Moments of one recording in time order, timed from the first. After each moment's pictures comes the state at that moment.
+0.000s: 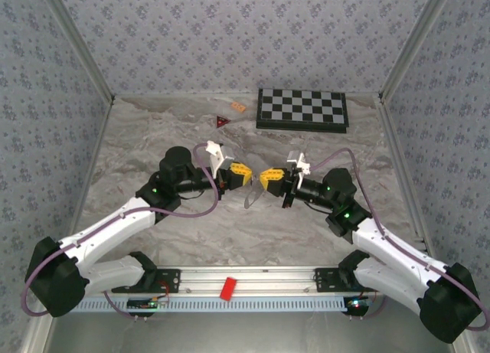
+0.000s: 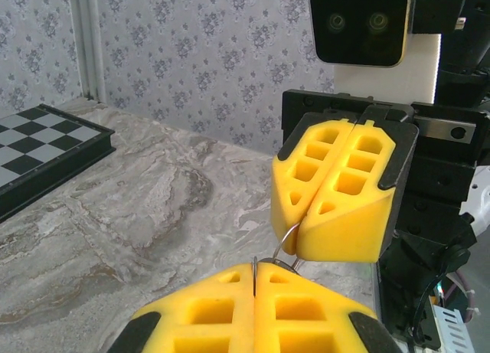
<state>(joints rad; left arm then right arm) -0.72 1.10 0.76 0.20 0.63 -0.11 0.62 0.89 0.49 0.47 -0.60 0.25</state>
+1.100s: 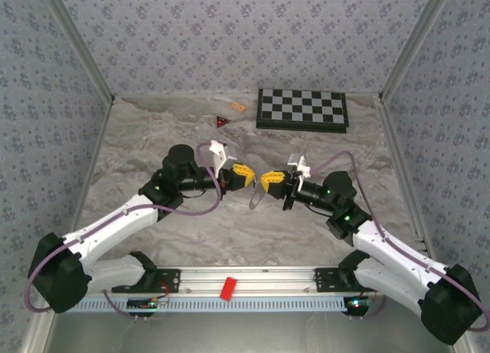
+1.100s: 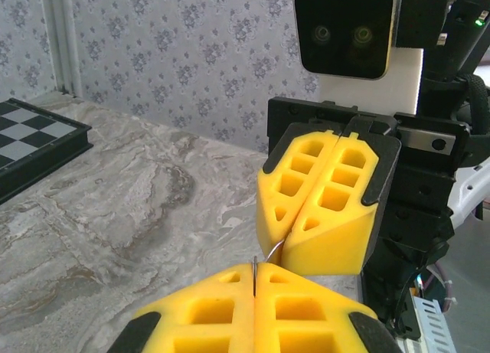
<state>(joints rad) -0.72 1.14 0.78 0.20 0.69 -0.12 0.62 0.87 0.45 0.47 -0.58 0.24</state>
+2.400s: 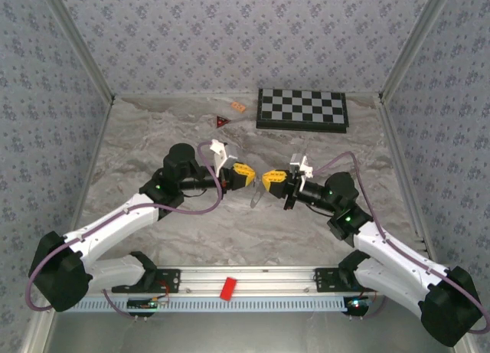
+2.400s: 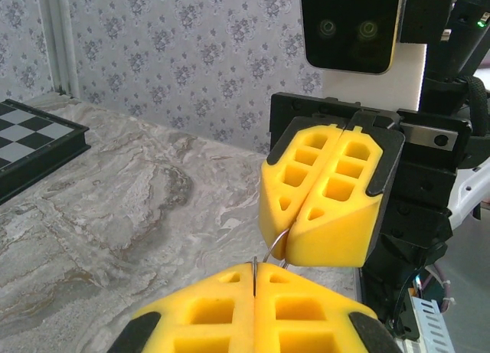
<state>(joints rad) -0.72 1.15 0.79 0.20 0.69 -0.12 0.61 0.86 0.44 0.50 -0.58 0.25</state>
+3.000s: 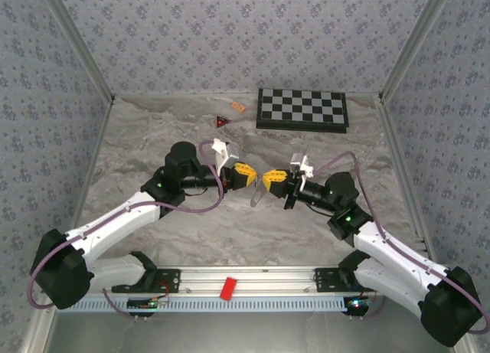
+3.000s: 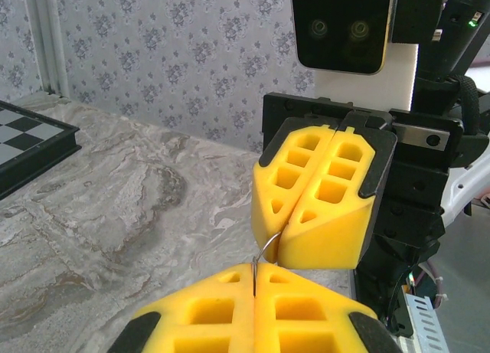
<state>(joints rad) -0.72 1.17 0.81 0.20 0.72 -0.11 0.61 0.86 0.44 0.50 -0.58 0.25</state>
